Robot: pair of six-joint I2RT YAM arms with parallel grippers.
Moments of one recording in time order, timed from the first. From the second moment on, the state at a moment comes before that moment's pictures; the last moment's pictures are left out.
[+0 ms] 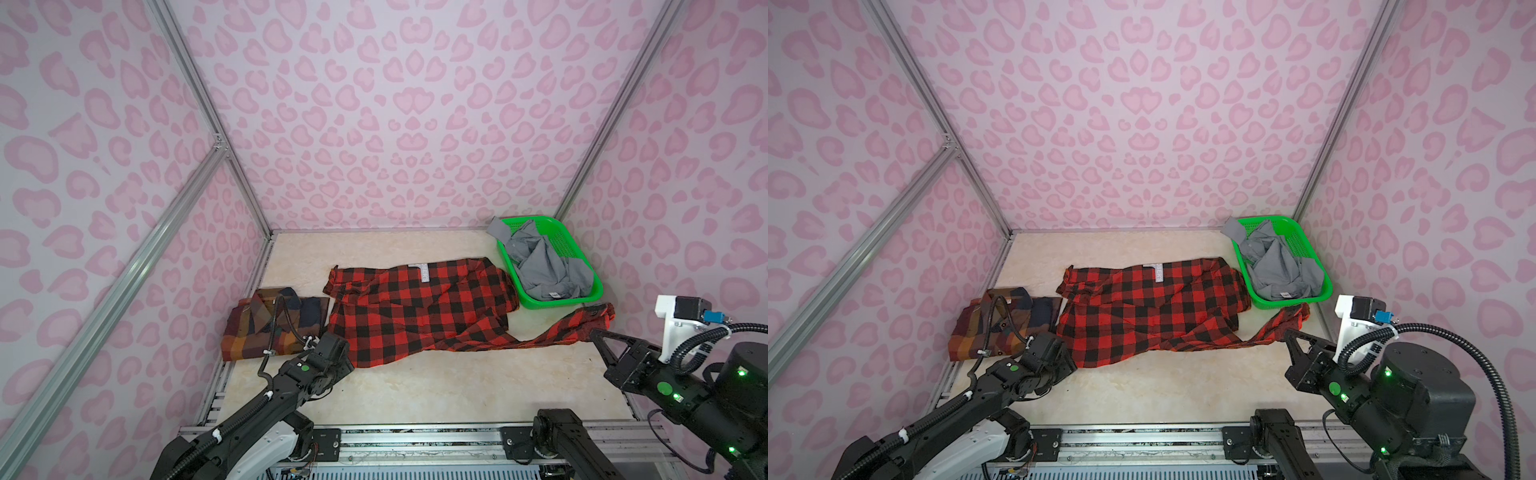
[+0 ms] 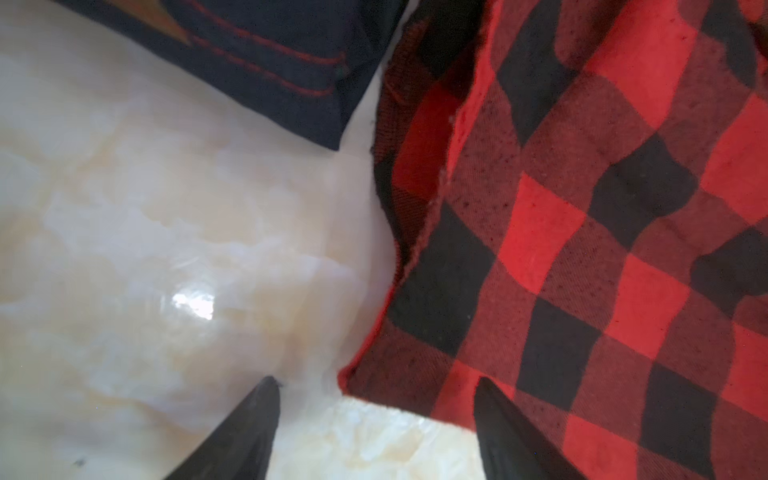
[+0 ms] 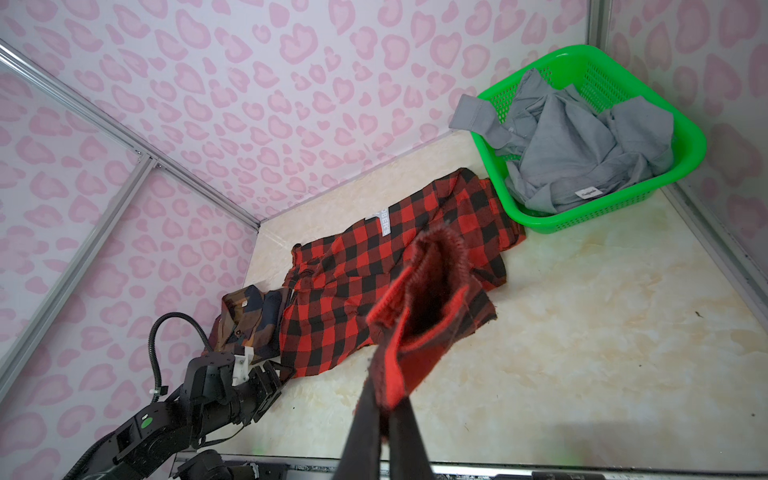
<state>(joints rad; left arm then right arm) -0.52 0.94 0.38 -0.61 -0.17 -1.07 0.01 0.75 1.89 -1.61 -0.24 0.46</state>
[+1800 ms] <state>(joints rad) -0.44 1.08 0.81 -0.95 -0.32 -0.90 0.05 1.00 1.82 -1.38 -0.14 0.54</state>
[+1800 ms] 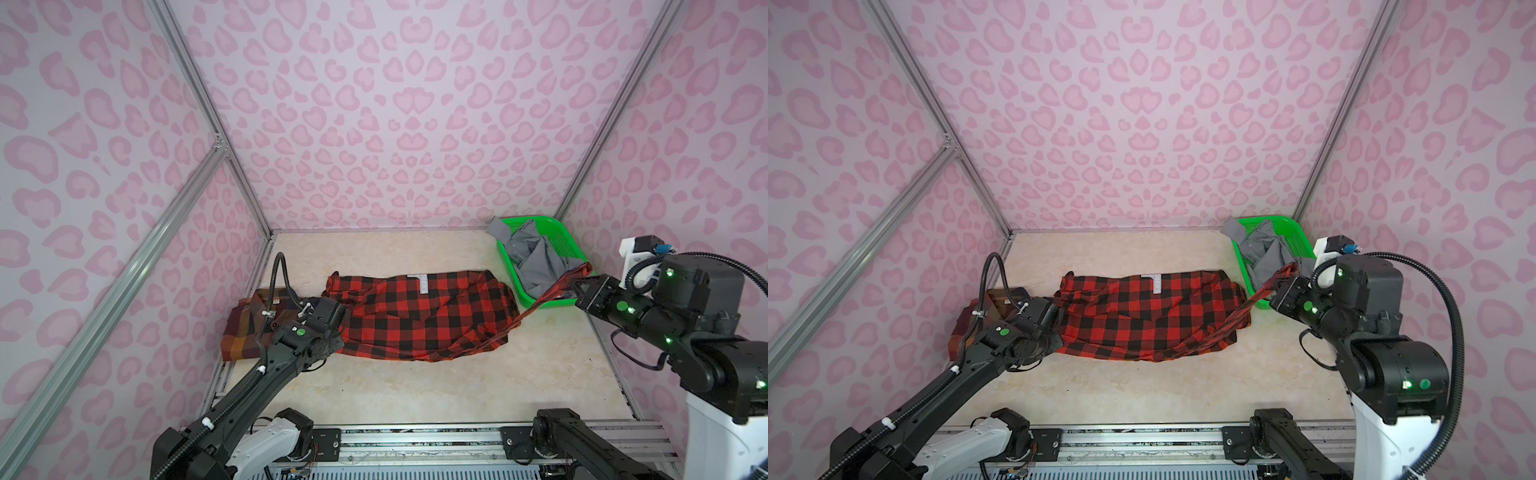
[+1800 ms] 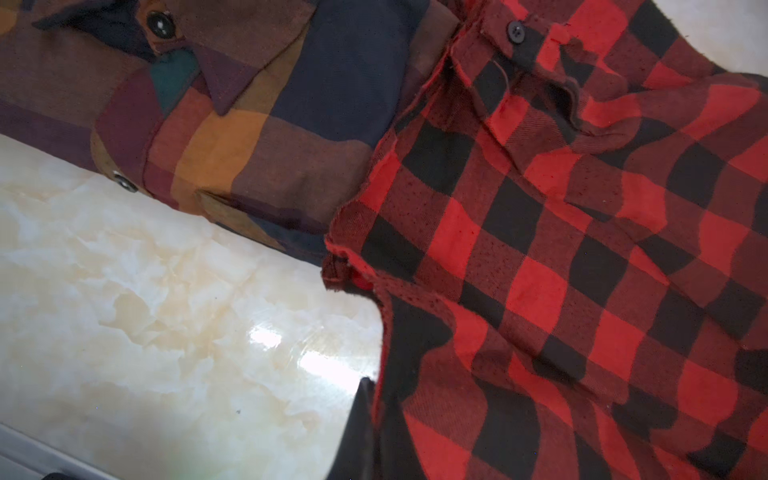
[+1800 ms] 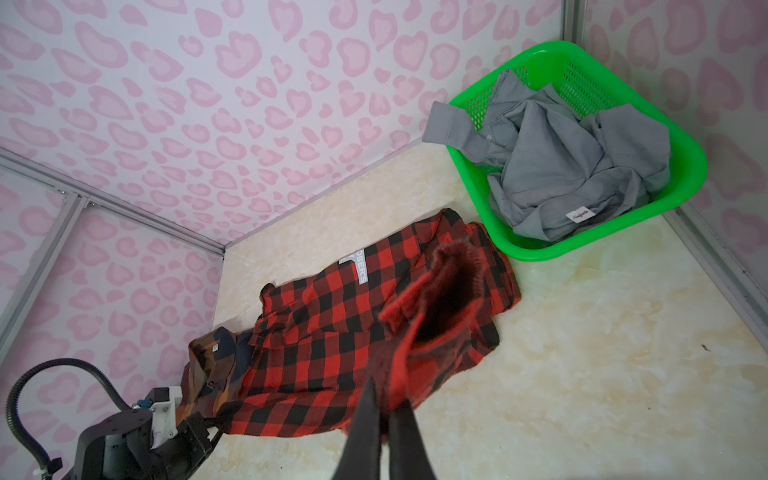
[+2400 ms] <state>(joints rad) -0.31 1.50 0.99 -0.83 -0.23 -0.78 0.24 1.38 1.98 -1.19 0.27 0.53</state>
